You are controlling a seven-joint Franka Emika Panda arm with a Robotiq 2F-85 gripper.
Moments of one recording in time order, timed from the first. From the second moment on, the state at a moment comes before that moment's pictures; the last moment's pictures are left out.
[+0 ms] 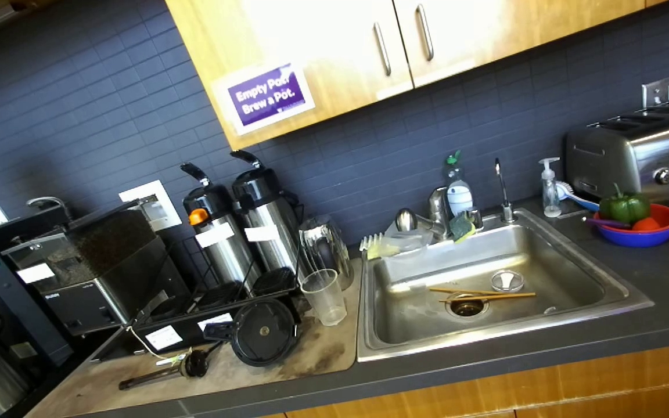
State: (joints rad) arm -0.18 0.09 -0.12 -2.41 0.81 2.41 -1.98
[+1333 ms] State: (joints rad) arm -0.14 0.09 -0.08 -2.40 0.81 2.41 -1.99
